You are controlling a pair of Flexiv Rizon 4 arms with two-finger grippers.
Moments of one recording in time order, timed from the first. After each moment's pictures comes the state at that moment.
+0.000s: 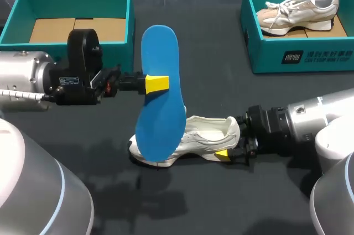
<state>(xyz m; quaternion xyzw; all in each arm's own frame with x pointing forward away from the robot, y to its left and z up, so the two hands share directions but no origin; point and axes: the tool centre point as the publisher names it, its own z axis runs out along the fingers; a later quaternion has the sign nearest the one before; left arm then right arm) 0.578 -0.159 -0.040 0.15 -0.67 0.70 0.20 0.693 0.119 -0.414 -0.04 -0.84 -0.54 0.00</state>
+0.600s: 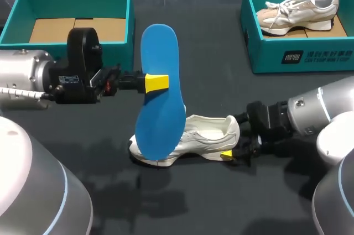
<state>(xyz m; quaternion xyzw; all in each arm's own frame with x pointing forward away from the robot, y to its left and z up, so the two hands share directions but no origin) 0.579 -0.159 -0.039 0.15 -0.67 0.70 0.20 0.691 0.095 -0.409 -0.07 -0.90 -0.44 -0.01</state>
